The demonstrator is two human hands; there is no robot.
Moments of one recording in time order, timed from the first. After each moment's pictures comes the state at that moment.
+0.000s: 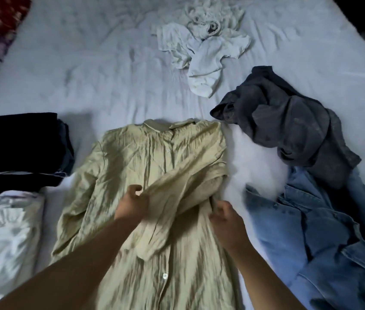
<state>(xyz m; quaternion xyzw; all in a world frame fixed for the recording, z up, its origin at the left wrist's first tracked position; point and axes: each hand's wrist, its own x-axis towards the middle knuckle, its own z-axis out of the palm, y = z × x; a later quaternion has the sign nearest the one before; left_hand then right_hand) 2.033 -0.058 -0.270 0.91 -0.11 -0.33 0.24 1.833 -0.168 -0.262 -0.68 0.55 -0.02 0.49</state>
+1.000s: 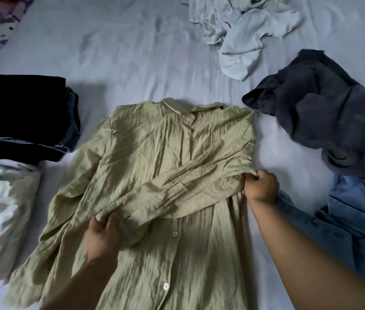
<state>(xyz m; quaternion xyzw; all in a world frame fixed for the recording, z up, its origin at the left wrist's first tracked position) 2.009 0.022 -0.332 0.84 0.17 -0.20 0.48 1.882 -0.278 -0.366 -0.72 0.64 -0.08 0.24</state>
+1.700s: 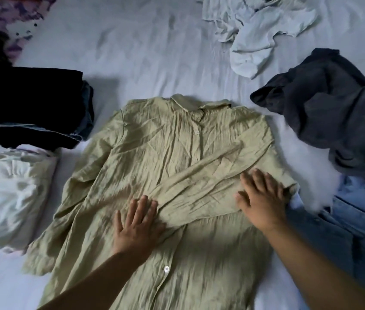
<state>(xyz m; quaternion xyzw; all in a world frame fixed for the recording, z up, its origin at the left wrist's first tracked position) 1.968 0.023 -0.348 0.92 -0.32 -0.24 0.00 1.832 -0.254 -0.352 -0.92 0.34 0.16 0.09</state>
